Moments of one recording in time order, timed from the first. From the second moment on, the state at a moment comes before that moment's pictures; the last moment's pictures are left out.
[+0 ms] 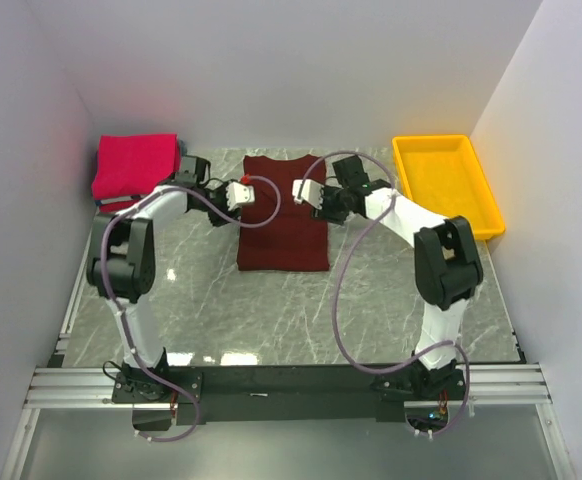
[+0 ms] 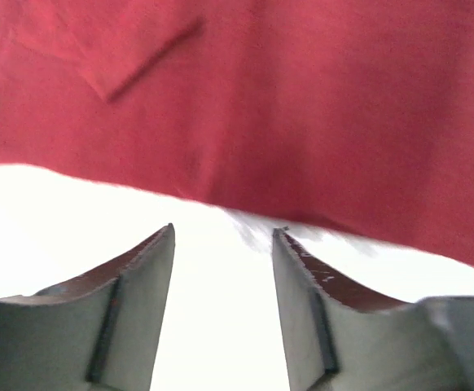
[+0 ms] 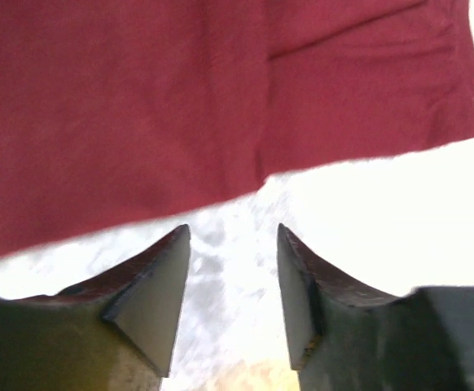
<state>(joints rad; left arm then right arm) -0.18 1.98 1.42 -0.40 0.65 1.15 0.40 1.93 1.44 -0.41 -0.28 -1.07</state>
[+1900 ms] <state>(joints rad) -0.27 1.49 0.99 -0.46 0.69 1.18 0.57 1.53 1.05 -0.41 -0.25 -0.89</state>
